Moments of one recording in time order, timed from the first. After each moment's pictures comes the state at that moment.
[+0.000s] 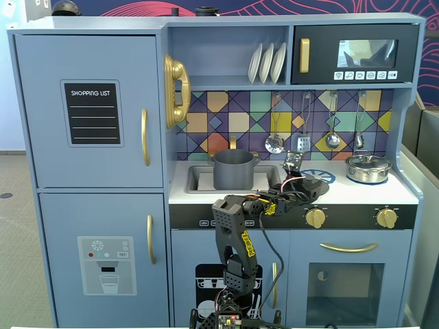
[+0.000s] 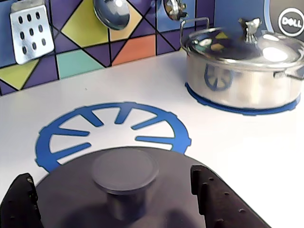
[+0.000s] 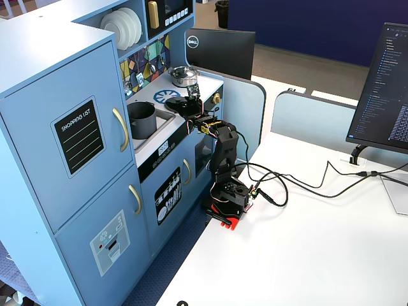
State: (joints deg) arm 35.7 105.9 124.5 -26.1 -92.6
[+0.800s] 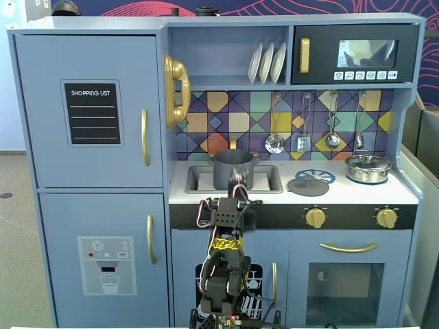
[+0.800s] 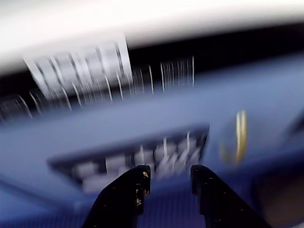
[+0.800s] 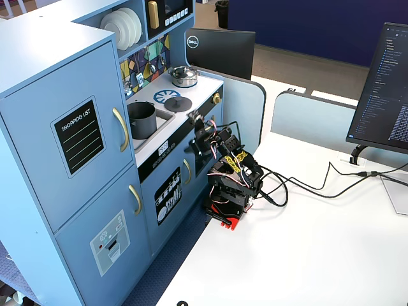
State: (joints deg) arm 8.3 176.4 141.0 76.0 -88.1
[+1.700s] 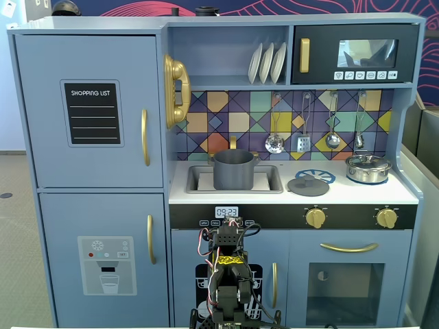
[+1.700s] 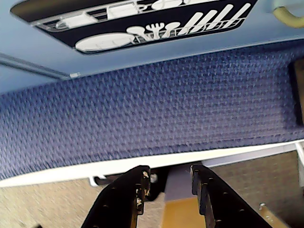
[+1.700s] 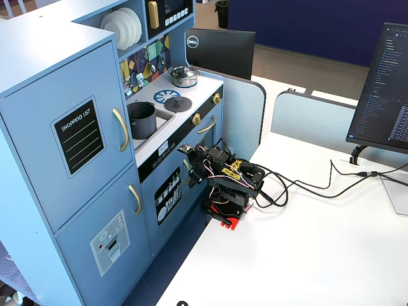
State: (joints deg) arm -1.2 182.5 171.8 77.2 -85.9
